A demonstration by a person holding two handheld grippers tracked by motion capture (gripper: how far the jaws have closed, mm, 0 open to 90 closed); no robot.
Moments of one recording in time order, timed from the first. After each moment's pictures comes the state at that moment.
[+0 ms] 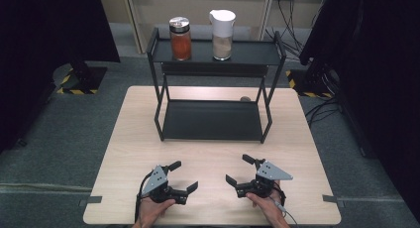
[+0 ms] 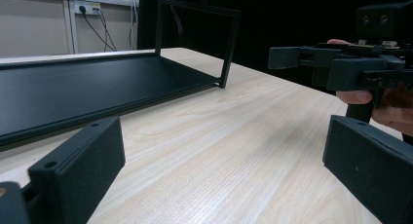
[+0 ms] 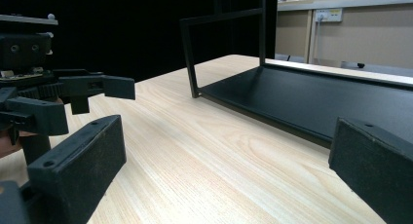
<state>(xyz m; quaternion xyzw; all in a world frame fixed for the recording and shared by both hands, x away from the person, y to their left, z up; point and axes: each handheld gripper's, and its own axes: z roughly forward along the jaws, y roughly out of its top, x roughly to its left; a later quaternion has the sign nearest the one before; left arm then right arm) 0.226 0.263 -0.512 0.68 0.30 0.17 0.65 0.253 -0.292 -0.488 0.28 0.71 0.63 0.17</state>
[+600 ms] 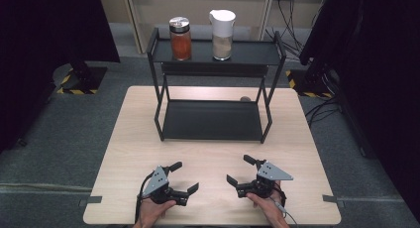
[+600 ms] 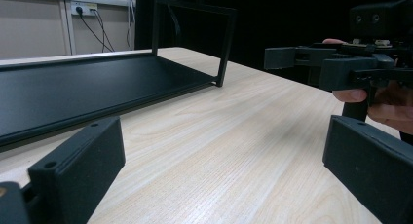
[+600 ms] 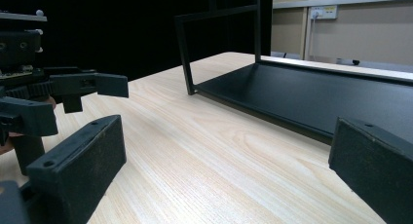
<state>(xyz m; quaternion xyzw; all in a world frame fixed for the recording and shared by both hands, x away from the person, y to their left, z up) 0.225 0.261 -0.512 0.68 0.29 0.17 0.64 0.251 -0.293 -0.490 0.29 0.70 0.63 0.17</state>
